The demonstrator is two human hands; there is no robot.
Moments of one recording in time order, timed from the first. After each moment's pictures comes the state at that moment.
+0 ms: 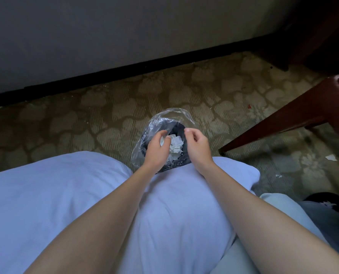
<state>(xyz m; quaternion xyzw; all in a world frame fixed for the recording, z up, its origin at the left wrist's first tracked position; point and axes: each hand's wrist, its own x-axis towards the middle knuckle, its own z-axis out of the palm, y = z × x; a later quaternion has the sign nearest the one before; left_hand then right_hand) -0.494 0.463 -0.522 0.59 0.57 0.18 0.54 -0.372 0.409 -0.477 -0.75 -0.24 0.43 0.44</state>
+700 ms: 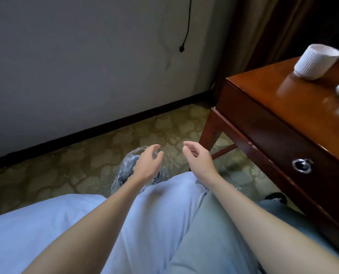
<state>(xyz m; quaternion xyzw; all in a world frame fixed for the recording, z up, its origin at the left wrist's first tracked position) -0.460 0.390 -0.374 0.78 0.44 0.17 0.41 -0.326 0.271 -0.327 -0.74 -0.33 0.28 0.52</state>
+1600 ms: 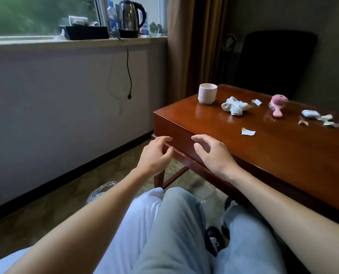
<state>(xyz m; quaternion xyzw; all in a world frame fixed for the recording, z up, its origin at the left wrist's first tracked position) -0.361 0.244 -0.208 0.91 0.19 0.25 0.26 -0.254 0.064 -0.176 -0.80 -0.41 0.03 0.43</state>
